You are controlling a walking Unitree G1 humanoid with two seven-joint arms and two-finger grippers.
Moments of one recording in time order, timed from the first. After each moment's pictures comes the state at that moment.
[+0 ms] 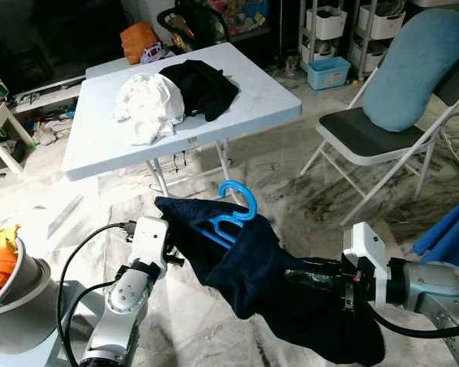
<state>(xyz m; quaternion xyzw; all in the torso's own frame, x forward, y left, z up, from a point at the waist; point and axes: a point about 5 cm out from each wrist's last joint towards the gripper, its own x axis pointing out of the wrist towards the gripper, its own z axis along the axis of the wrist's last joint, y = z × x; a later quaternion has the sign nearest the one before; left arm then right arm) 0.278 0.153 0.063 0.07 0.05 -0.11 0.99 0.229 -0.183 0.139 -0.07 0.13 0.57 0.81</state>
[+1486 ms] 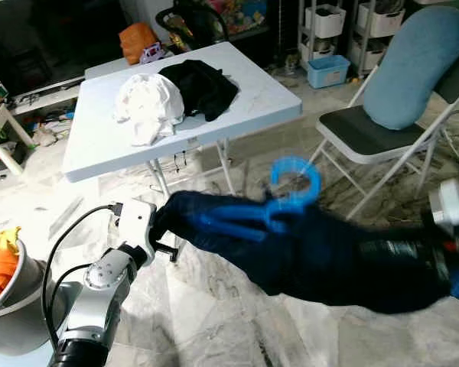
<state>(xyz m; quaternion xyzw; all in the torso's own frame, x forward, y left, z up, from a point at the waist) 0.294 0.173 0.086 0.02 0.08 -0.17 0.98 0.240 -0.268 0.201 -0.17 0.15 0.59 0.78</state>
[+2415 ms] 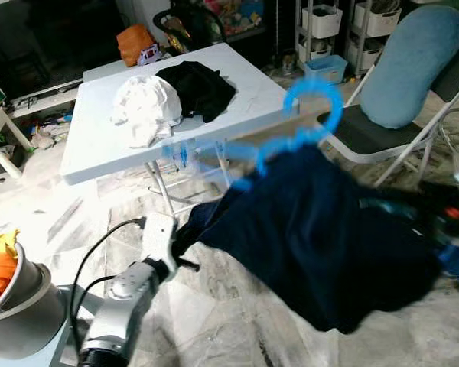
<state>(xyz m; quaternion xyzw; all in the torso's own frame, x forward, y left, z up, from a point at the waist) 0.281 0.132 0.068 -0.02 0.12 -0.21 0.97 0.264 -0.243 0.232 -0.08 -0.01 0.53 0.84</state>
